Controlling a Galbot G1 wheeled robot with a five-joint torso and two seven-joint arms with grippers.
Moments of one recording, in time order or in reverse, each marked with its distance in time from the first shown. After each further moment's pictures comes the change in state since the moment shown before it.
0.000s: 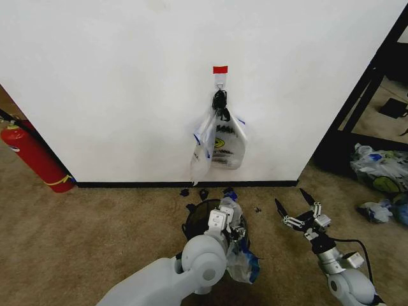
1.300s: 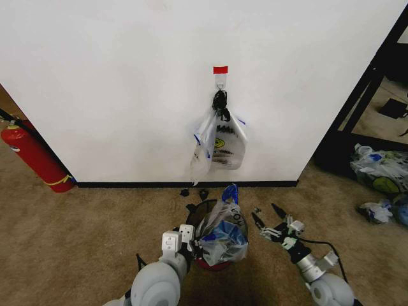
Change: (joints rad) left arm 0.423 0.149 -0.314 -0.187 0.182 -0.018 0.159; right arm 0.008 -0.050 -0.239 0.069 0.232 -0.331 0.074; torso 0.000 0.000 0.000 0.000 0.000
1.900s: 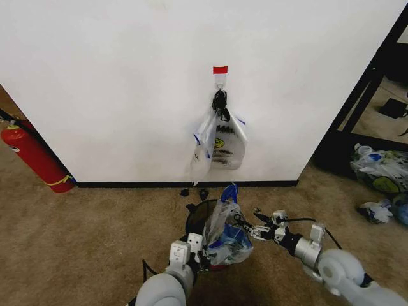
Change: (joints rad) left arm -0.087 0.008 0.157 0.030 0.047 -0.001 0.029; right arm 0.082 -0.207 0.024 0.222 0.138 -0.671 0.039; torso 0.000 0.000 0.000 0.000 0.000
